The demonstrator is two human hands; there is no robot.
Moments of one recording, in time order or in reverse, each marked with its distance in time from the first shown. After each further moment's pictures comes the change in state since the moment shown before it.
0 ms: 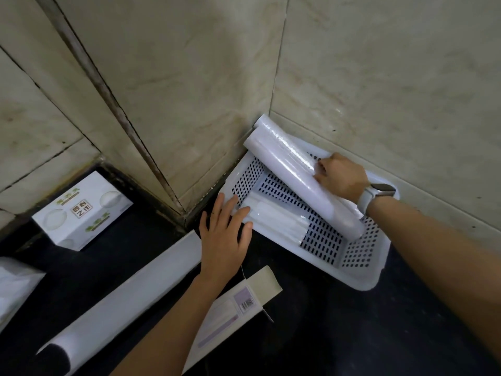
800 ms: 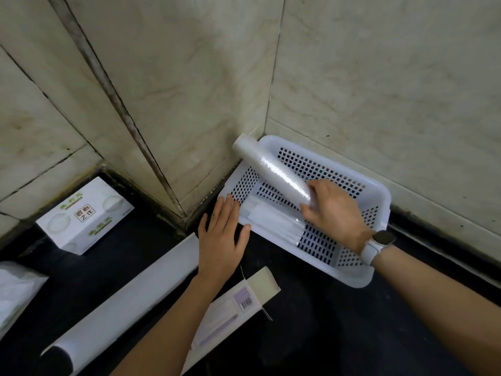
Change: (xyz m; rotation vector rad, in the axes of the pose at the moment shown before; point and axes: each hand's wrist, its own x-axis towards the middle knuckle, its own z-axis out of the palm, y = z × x) left_hand 0.000 -0.003 -0.005 0.018 -0.062 -0.007; right_hand -0.085 -0.032 0.006 0.124 0.217 -0.188
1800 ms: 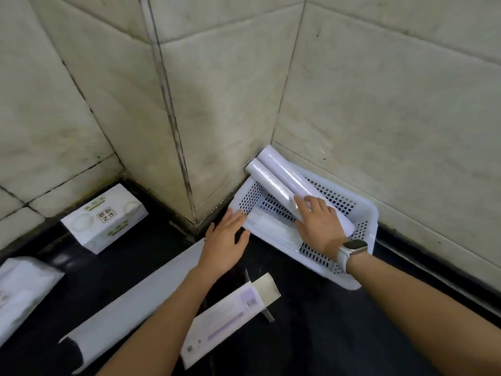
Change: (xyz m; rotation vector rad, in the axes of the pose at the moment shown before) left_hand 0.004 -0.003 -0.036 -0.313 -0.197 -0.073; right_hand -0.004 -0.033 0.000 -0.223 -0.160 0.055
